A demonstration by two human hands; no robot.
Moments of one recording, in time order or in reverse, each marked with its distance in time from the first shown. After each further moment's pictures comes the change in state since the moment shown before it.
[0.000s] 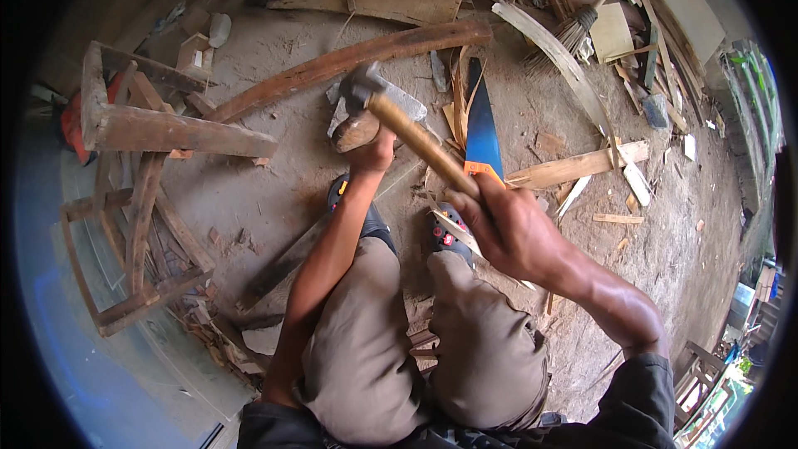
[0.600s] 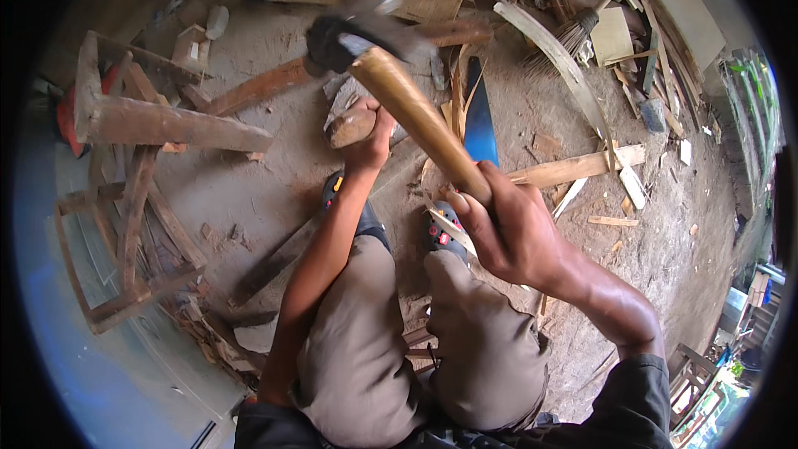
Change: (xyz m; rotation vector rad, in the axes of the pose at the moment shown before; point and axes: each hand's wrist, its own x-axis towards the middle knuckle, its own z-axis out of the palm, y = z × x) left_hand 0.000 -0.006 -0.005 -0.033 -0.011 -0.021; right_hand 0.013 -0.015 -0.005 0.032 0.046 -0.070
